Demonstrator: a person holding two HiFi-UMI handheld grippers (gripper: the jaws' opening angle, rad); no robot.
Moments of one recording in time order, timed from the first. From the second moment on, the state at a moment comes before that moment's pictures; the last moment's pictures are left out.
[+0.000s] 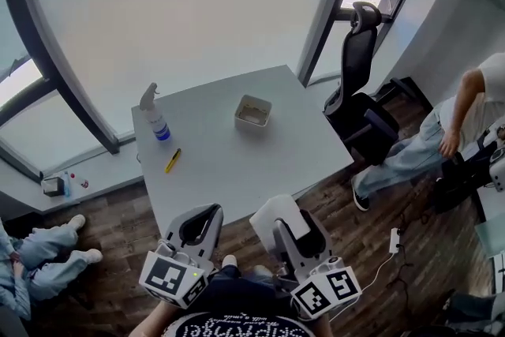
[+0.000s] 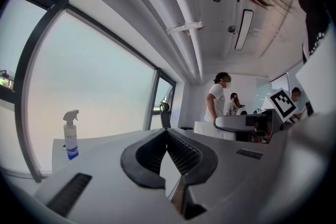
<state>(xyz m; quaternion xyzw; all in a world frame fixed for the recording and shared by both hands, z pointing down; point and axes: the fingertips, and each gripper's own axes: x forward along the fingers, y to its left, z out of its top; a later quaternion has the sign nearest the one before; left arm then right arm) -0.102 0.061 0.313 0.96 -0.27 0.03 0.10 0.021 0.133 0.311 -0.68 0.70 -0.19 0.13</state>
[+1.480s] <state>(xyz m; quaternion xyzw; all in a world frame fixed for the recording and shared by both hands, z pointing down) -0.008 -0.025 0.329 0.92 -0.36 0.05 0.12 0.114 0.014 0.329 -0.60 0.76 -0.21 0.07</state>
